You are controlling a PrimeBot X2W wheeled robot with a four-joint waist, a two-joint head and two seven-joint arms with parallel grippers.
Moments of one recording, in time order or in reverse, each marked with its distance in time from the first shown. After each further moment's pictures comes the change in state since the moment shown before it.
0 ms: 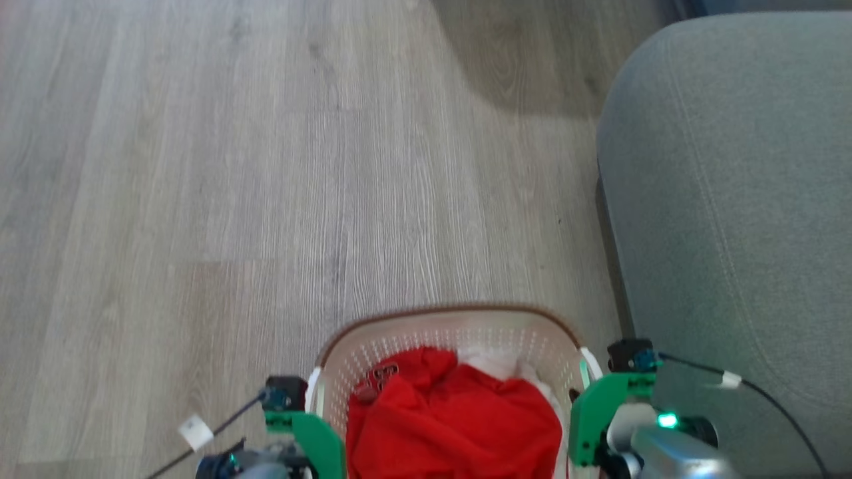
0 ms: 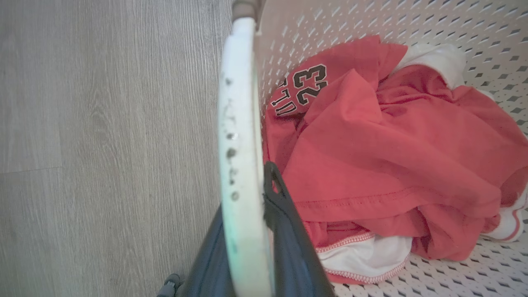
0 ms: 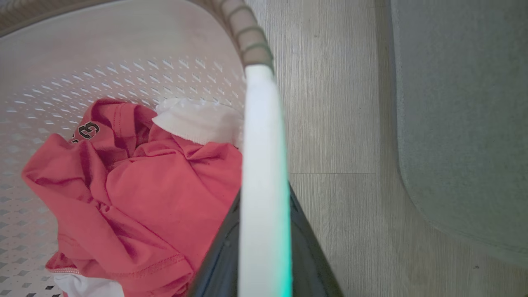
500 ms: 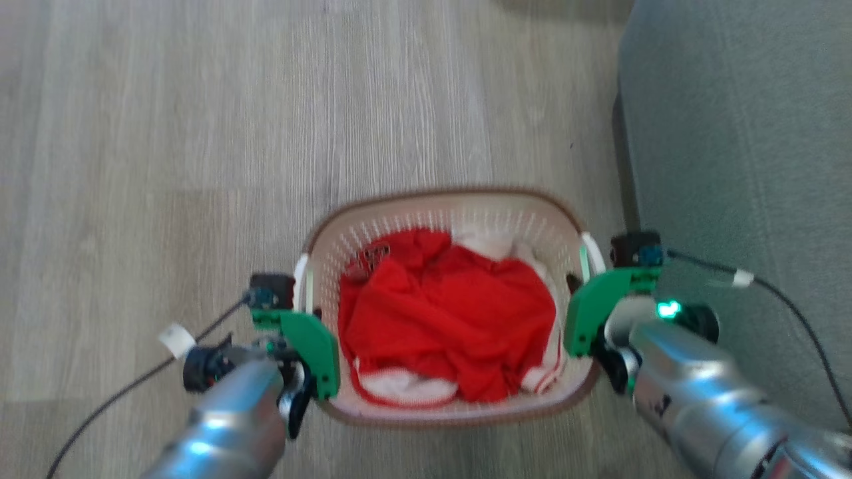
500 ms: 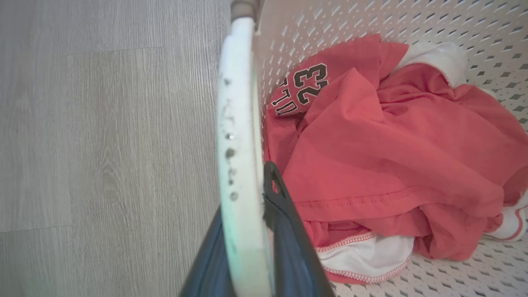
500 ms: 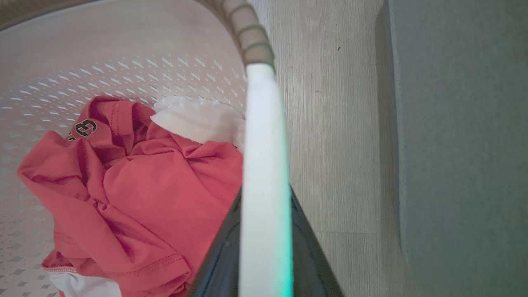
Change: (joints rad) left arm -0.210 -0.001 0.006 0.033 -0.003 -0.002 -0.048; right arm -0.220 0.000 0.022 0.019 0.014 0.000 -0.035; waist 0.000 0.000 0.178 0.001
